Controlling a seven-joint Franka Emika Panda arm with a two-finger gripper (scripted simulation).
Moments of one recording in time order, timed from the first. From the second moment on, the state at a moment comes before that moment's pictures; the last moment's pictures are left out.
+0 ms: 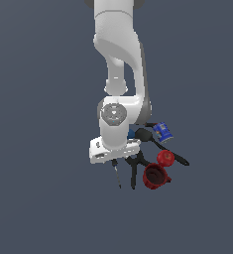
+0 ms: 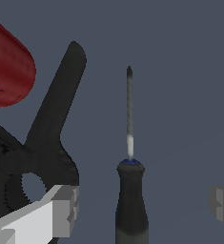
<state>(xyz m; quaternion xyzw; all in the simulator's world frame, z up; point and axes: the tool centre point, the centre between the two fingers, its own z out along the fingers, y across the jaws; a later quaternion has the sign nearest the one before) 0.061 -0.005 0.076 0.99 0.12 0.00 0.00</state>
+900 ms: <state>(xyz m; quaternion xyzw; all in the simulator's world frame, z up) 0.061 -0.007 0.031 0.99 0.12 0.00 0.00</state>
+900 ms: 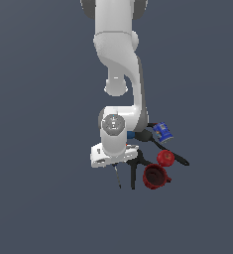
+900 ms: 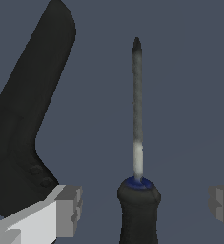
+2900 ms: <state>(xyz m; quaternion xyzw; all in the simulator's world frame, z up) 0.051 -0.057 0.156 0.99 0.12 0.00 0.00</state>
